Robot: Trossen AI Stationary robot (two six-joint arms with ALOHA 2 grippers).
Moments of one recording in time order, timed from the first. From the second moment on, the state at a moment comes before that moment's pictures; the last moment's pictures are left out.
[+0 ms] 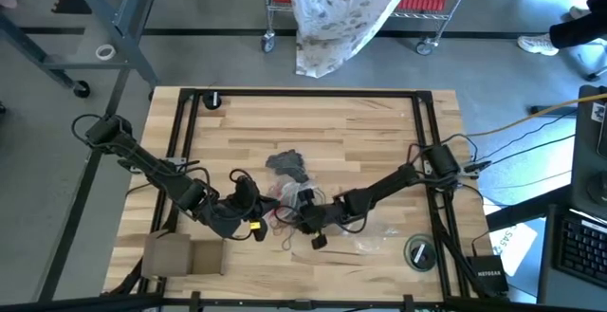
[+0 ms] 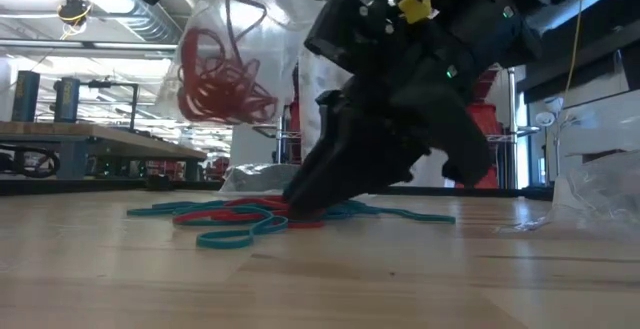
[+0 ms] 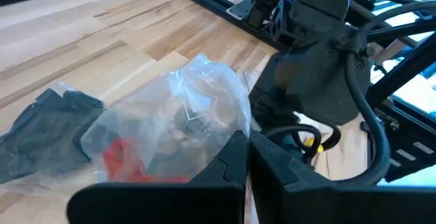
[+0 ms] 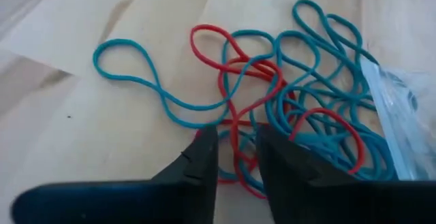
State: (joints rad) left arm -0.58 1.41 0.99 -0.20 -0.80 -0.86; right arm 0.34 2.05 1.11 0.18 0.17 -0.13
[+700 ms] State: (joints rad) left arm -0.58 1.41 0.99 -0.20 -0.80 -0.86; right arm 0.41 1.86 1.11 0.07 0.27 -0.13
